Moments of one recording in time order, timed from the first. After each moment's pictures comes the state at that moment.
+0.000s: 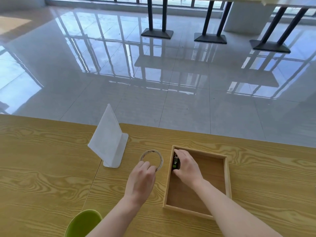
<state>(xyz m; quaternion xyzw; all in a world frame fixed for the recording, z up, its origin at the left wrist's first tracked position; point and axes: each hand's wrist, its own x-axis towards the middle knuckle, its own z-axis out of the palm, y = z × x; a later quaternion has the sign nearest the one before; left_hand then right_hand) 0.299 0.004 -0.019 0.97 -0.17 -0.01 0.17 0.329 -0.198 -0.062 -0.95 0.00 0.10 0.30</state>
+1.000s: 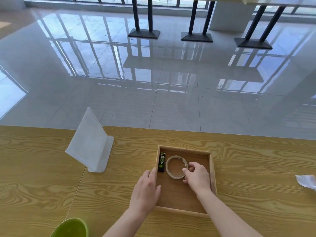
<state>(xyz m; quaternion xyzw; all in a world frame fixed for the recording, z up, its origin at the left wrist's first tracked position) 0.272 -0.052 -0.055 0.95 -0.12 -0.09 0.26 0.285 -0.256 -0.066 -0.83 0.32 0.08 0.45</state>
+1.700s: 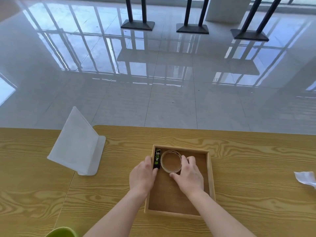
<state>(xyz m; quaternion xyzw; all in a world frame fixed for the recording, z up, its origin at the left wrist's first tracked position) 0.336 -0.078 -0.075 0.97 -0.03 -0.09 0.21 0.296 -0.246 -0.079 -0.95 0.18 0.09 0.23</state>
